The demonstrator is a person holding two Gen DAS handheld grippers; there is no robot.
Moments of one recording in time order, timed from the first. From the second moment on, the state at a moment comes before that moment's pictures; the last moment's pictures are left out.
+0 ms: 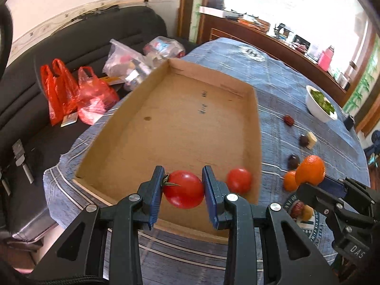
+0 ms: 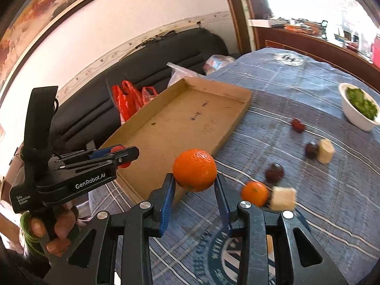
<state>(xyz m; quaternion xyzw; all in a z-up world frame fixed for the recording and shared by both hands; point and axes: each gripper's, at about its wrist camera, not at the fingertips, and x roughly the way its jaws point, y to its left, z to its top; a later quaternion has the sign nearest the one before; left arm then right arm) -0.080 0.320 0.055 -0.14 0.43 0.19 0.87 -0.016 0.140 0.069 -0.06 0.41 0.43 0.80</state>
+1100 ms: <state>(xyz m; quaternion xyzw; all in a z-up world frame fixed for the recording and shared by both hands) -0.063 0.365 0.012 -0.12 0.48 0.24 0.84 -0.004 0.265 0.013 -0.13 0.46 0.48 0.74</state>
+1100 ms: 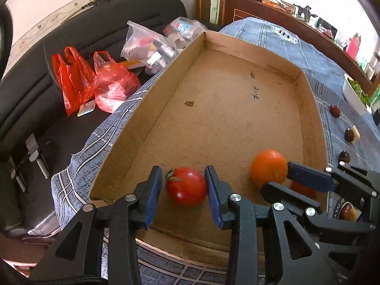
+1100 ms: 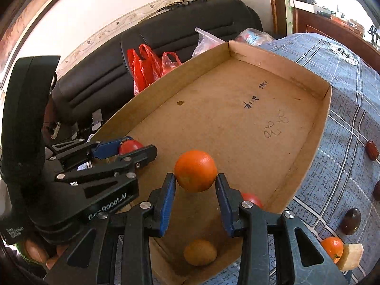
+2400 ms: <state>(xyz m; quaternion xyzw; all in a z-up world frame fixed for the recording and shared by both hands) -0.076 0.299 0.064 -0.11 0.45 0.19 0.87 0.000 0.094 0.072 -0.03 0.42 0.41 0.81</state>
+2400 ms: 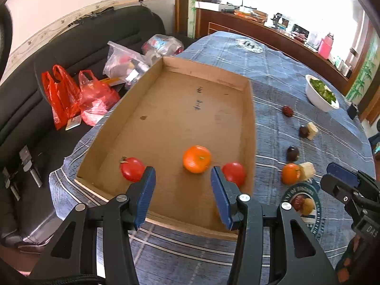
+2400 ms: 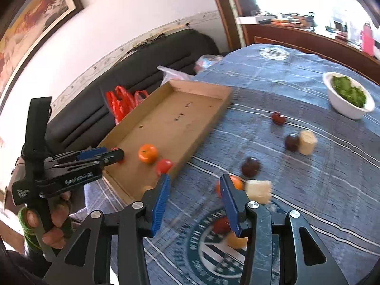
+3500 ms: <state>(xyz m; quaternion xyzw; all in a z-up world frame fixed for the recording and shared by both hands) -0.044 0.198 0.050 -0.06 0.49 0.08 0.87 0.018 0.028 0.044 0.00 0.44 0.34 0.83</state>
